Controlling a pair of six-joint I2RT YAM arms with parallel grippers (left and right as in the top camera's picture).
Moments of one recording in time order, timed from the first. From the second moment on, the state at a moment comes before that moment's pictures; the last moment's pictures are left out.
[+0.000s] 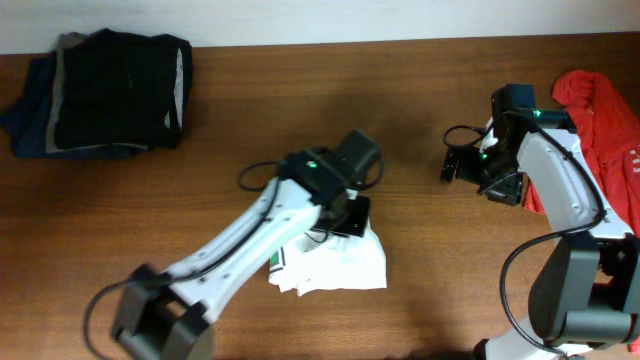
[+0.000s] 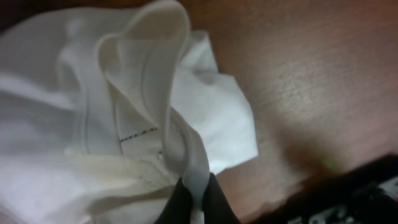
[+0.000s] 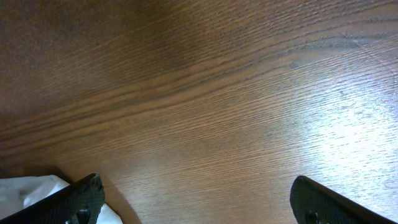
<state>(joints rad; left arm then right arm) -0.76 1.79 1.51 -1.08 0.15 -0.47 -0.10 1.77 1.37 -1.10 -0.12 0.29</state>
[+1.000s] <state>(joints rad) -0.79 2.37 1.93 -1.06 0.26 -0.38 -0.10 1.77 1.37 -1.10 -0.12 0.29</state>
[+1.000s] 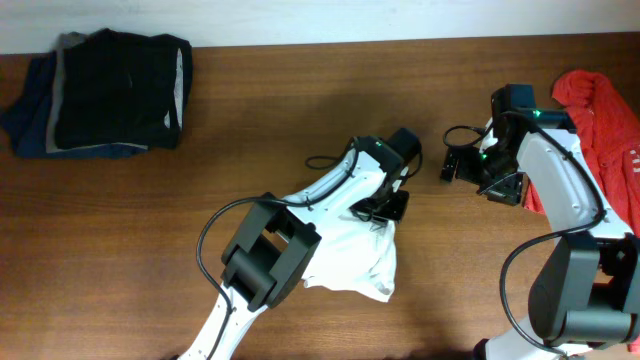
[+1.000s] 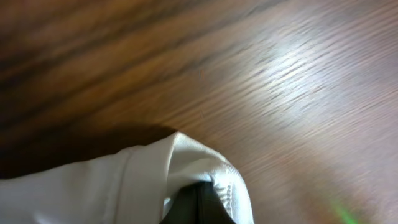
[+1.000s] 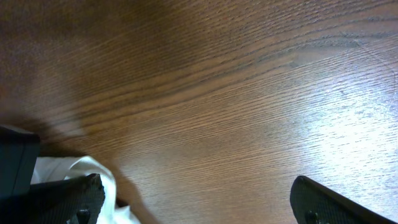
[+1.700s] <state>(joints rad) -0.51 2.12 1.50 -1.10 0.25 -0.25 -0.10 1.77 1.37 -1.10 -0.12 0.29</state>
